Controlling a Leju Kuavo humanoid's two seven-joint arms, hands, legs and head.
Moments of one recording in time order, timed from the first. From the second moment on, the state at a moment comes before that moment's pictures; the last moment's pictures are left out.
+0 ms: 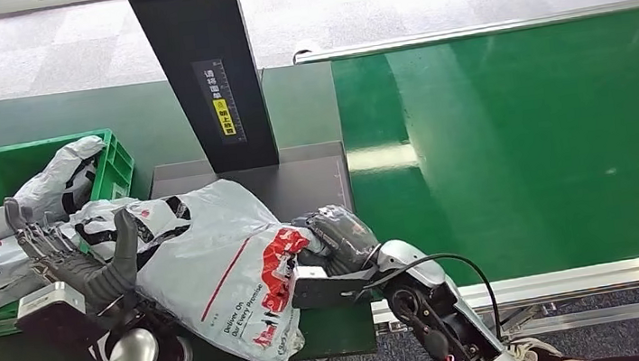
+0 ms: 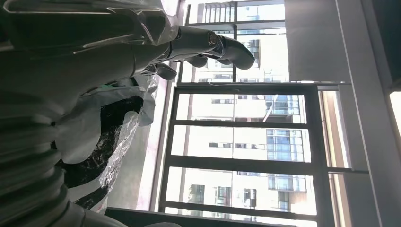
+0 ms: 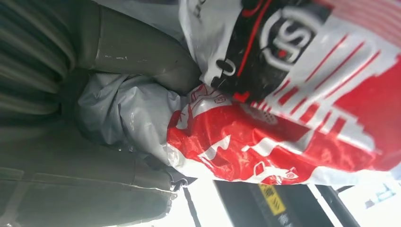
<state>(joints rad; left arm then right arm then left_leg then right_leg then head) -0.16 -0.22 -0.11 -1.56 -0.01 0.66 -0.70 -0.44 0.11 0.57 -1.07 0.83 0.00 -0.42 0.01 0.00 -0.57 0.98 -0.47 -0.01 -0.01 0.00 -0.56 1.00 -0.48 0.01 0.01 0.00</state>
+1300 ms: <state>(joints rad) -0.17 -0.16 -0.19 -1.38 -0.28 0.61 -0.47 -0.58 0.18 0.75 -0.79 0.83 -0.32 -0.20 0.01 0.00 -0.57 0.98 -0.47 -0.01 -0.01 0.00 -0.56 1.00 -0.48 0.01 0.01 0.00</state>
